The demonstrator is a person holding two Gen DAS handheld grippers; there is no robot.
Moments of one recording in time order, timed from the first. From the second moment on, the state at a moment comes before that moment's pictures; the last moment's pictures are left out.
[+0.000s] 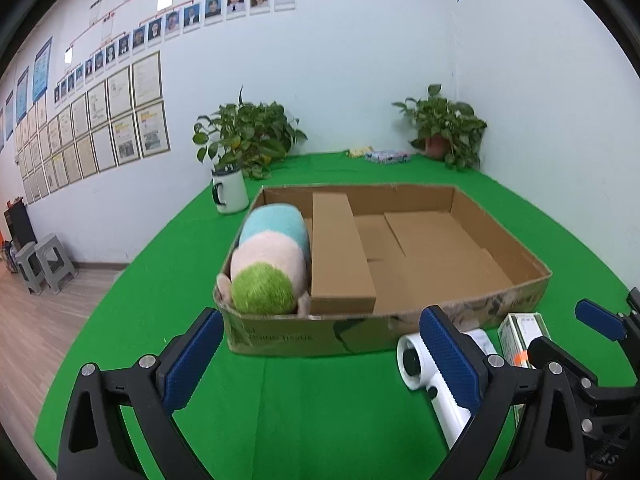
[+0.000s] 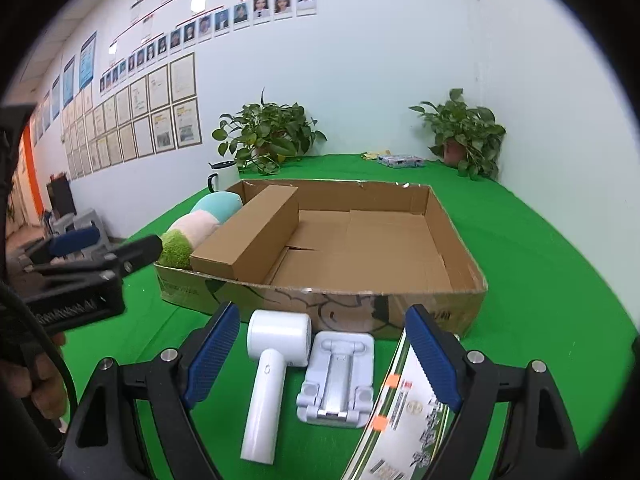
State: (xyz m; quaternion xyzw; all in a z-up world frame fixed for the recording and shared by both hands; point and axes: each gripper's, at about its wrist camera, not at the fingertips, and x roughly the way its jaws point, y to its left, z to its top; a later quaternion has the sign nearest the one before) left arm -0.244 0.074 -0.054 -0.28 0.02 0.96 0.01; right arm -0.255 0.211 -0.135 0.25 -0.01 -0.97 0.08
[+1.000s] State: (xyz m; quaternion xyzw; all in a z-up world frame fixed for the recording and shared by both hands) left arm -0.256 0.073 -0.085 -0.34 -0.07 0.93 0.11; right arm -0.246 0.215 -0.145 0.27 0.01 -0.96 0.09
